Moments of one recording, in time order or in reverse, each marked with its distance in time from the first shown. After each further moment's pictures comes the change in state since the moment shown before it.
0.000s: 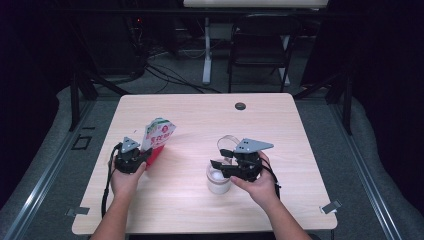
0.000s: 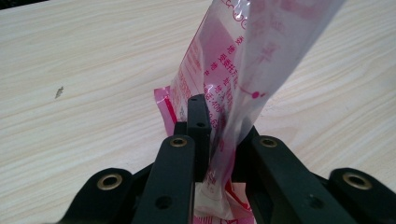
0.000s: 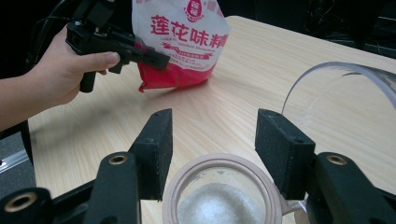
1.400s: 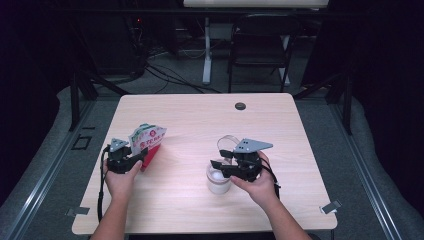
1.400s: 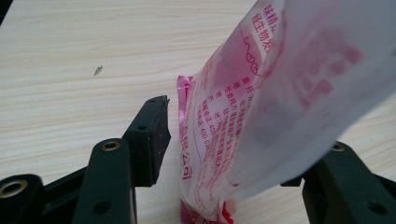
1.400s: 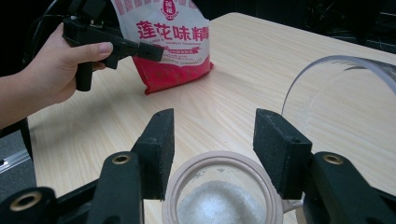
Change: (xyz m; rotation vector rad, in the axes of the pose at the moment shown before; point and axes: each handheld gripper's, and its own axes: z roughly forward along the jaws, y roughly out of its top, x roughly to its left) left arm 0.015 -0.008 -0.007 -0.045 0.070 -0.178; right arm -0.001 -0.001 0.002 0.008 0.002 0.007
